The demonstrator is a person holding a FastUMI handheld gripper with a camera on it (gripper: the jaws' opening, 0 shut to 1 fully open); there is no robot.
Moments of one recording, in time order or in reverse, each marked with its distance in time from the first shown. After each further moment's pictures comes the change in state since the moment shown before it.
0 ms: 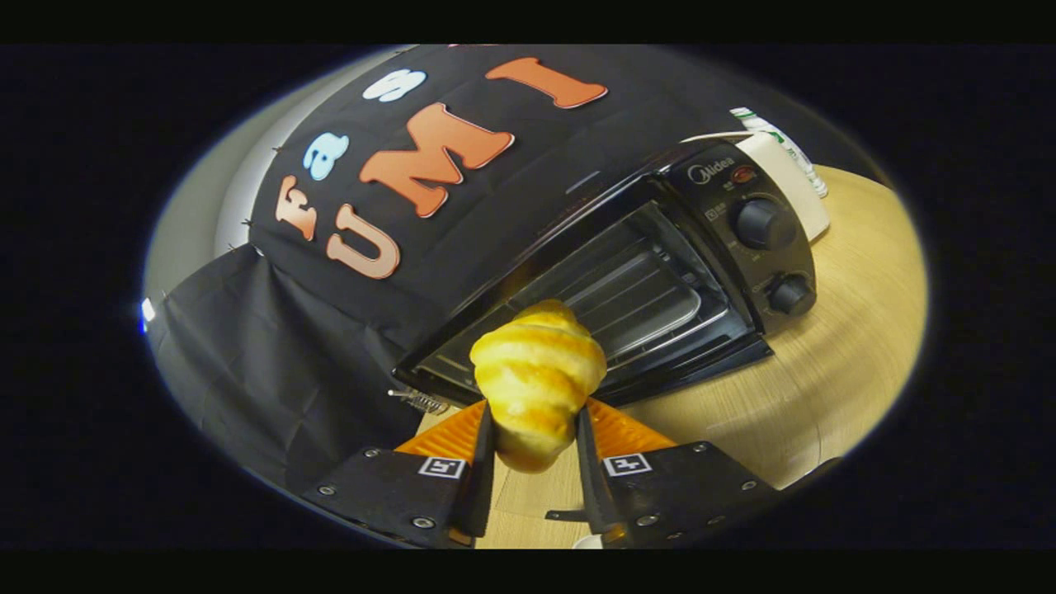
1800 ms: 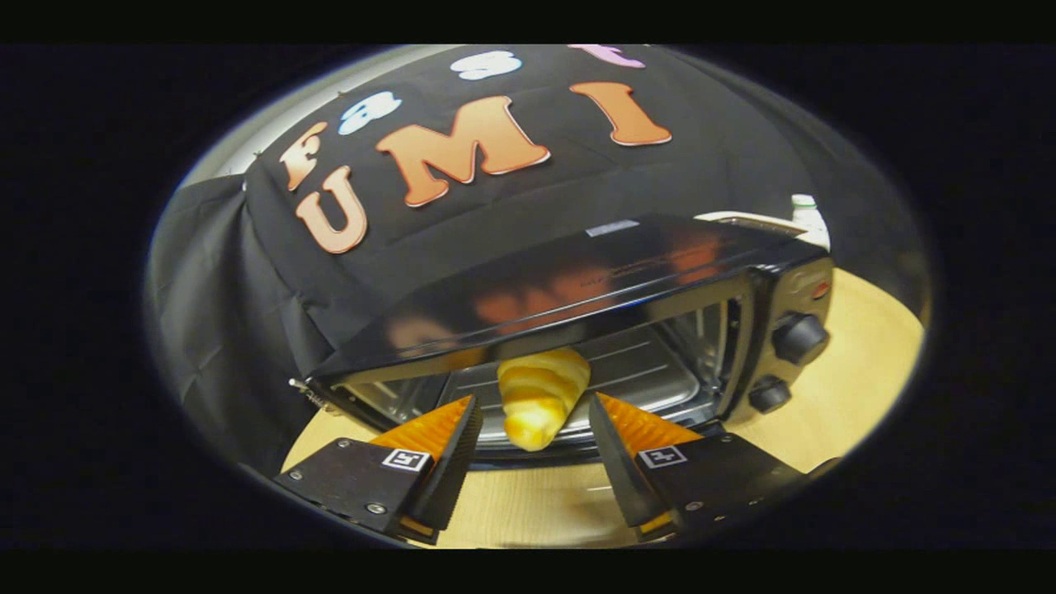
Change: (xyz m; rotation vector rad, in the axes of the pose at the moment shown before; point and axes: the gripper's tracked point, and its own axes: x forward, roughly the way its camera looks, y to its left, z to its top) arm 0.001 -0.003 0.036 -0.374 -0.152 -0.216
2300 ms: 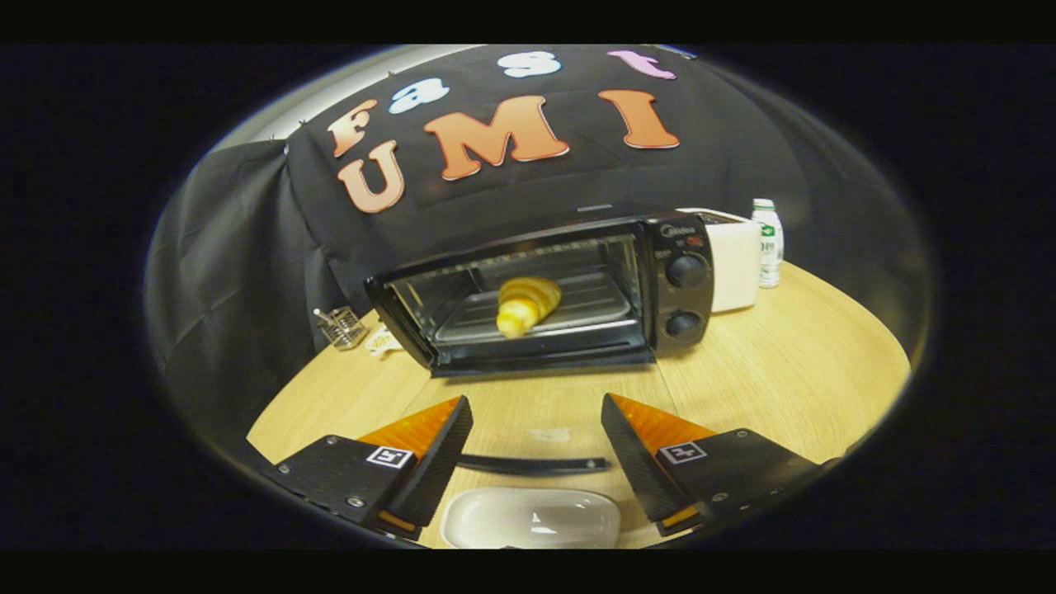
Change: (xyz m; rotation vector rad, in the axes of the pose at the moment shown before) arm -0.102 -0.036 -0.076 -0.110 0.124 -0.021
